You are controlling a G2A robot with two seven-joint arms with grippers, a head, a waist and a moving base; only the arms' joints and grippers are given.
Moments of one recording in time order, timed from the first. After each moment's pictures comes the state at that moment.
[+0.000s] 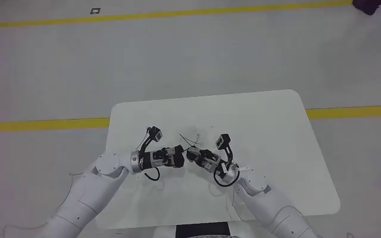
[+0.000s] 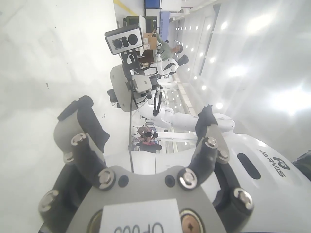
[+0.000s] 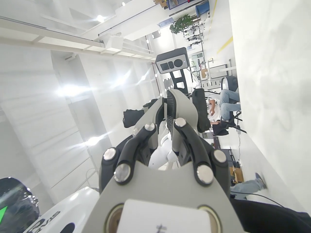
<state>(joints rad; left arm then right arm) 1.30 -0.95 -1.00 -1.43 -0.61 -0.34 -1.03 -1.47 -1.27 0.96 -1.42 0.58 -0.28 0.61</state>
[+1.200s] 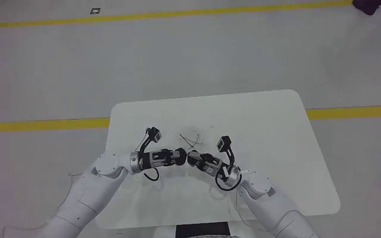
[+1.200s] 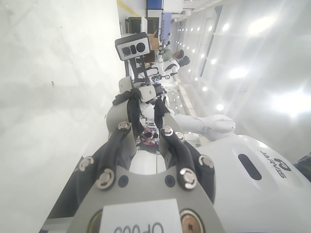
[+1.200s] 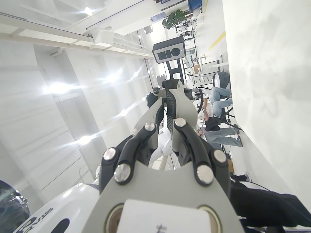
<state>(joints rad) 1.30 -0.95 -1.00 -1.42 -0.60 -0.33 -1.04 -1.52 -1.25 0.99 -1.49 0.54 -0.23 0.65</state>
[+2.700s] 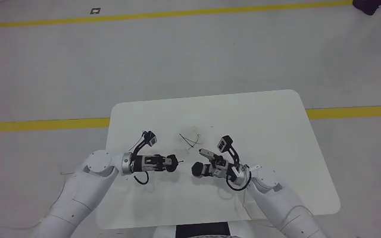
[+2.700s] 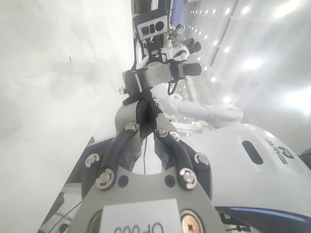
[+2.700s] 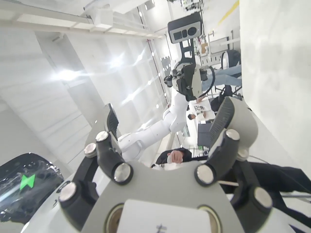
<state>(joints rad) 1.28 -0.92 -1.05 -1.35 -0.60 -0.32 -1.27 -1.47 -1.23 1.05 -1.42 0.63 -0.19 0.96</state>
